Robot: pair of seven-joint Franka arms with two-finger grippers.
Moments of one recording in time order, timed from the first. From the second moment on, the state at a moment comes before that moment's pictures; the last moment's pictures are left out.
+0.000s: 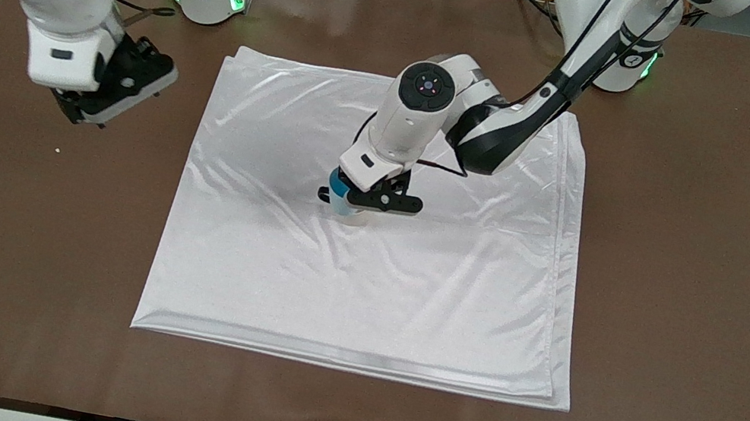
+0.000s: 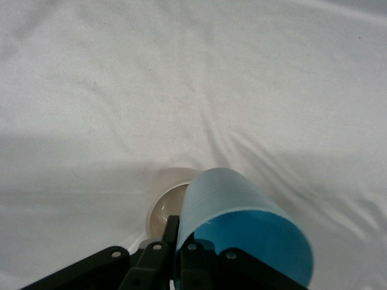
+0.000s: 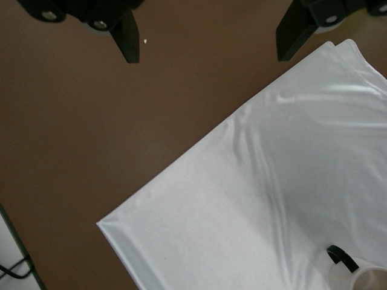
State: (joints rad) left arm -0.63 0.63 -0.23 -1.47 0.03 2.29 -0.92; right arm 0.05 -0.07 0.22 -1.82 -0.14 1.74 -0.57
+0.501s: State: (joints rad) left arm -0.64 0.68 -0.22 -1.47 0.06 2.30 -0.92; right arm -0.13 -0.10 0.22 -1.67 -0.14 1.58 -0.55
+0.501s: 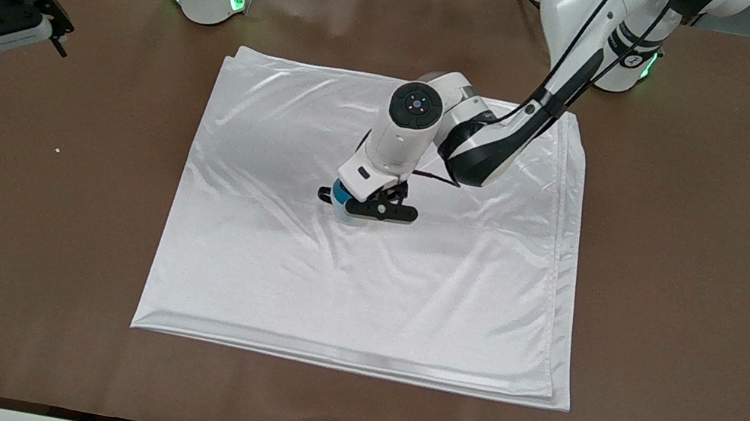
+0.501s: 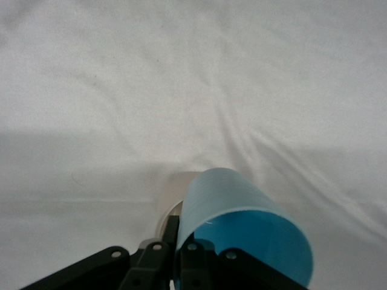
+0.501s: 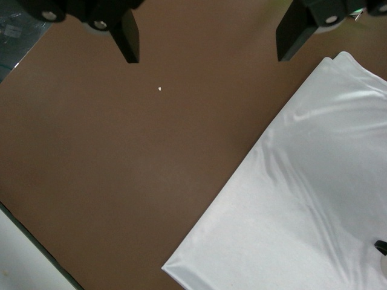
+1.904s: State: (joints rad) left arm -0.68 0.70 -0.22 -1.47 0.06 2.21 -0.96; right arm -0.21 -0.05 0.24 -1.56 -0.04 1.57 -0.01
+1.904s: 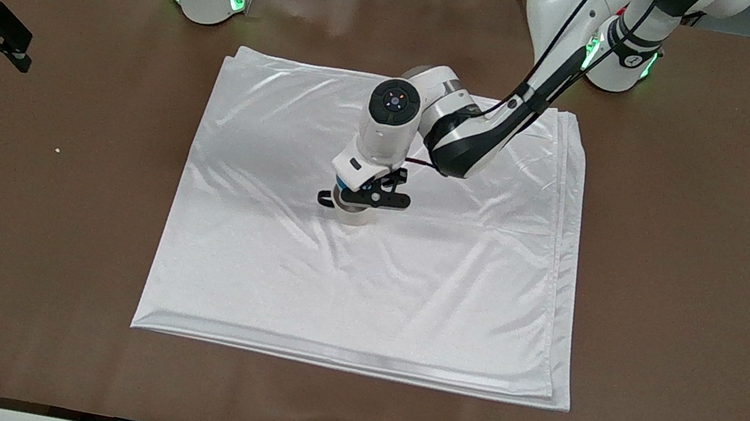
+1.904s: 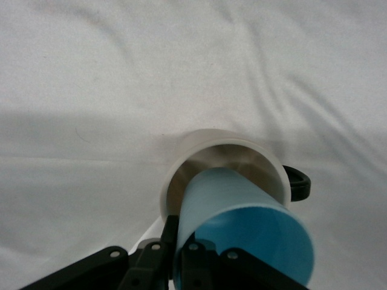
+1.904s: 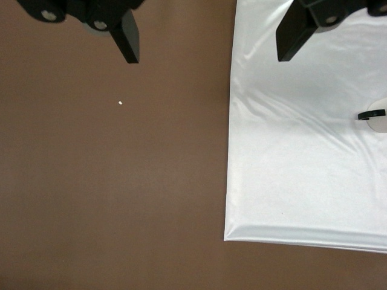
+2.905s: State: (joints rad) left arm -0.48 0.50 -0.21 -1.38 0.09 2.17 -0.96; right arm -0.09 -0.04 0.13 -1.56 -0.03 1.55 0.11
